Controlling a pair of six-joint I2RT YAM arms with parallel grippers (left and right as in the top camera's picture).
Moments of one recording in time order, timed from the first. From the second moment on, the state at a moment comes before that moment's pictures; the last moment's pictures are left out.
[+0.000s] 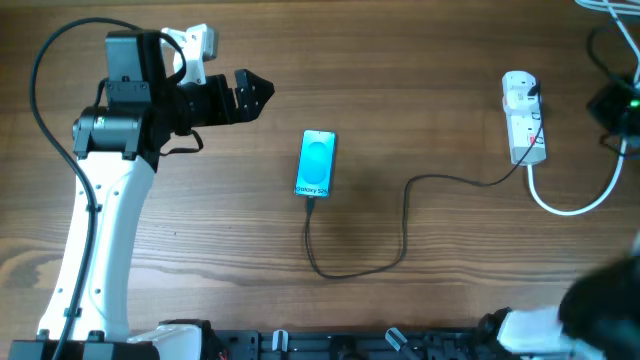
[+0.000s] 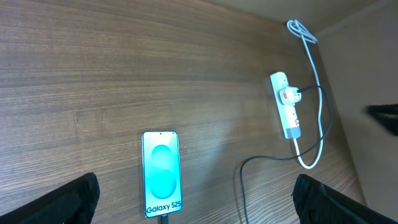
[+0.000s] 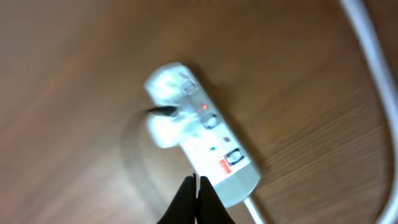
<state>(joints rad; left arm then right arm) -0.04 1.44 1.40 -0.79 0.57 -0.22 -0.54 1.62 1.47 -0.80 -0.30 0.25</state>
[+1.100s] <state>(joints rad) -0.04 1.44 1.40 -0.79 0.57 -0.22 -0.32 0.81 1.47 -1.52 -0.43 0.08</state>
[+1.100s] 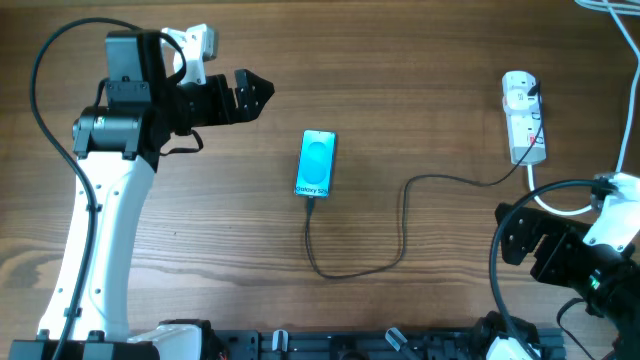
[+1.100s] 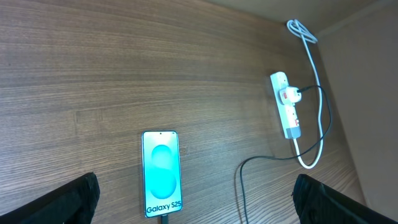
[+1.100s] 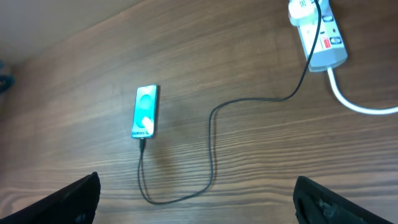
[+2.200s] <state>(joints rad) -0.04 1.44 1.40 -0.79 0.57 -0.22 -0.01 0.08 0.08 -0.06 -0.31 0.06</state>
